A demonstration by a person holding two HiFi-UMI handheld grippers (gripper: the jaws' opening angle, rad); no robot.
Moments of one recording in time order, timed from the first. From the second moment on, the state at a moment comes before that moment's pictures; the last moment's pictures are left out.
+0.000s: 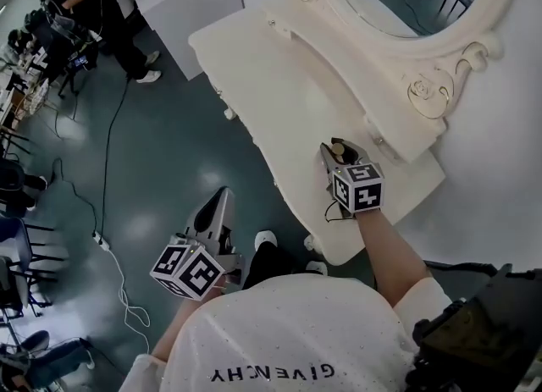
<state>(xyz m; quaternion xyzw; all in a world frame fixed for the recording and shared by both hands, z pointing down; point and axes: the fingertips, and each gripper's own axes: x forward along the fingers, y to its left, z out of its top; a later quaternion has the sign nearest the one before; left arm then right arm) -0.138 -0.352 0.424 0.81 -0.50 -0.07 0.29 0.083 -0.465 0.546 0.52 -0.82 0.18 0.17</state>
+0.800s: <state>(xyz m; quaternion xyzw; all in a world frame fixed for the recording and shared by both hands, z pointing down) -0.039 -0.319 0.383 0.86 -0.46 -0.06 0.23 0.157 -0.373 0.399 0.51 -0.85 0.14 0.02</state>
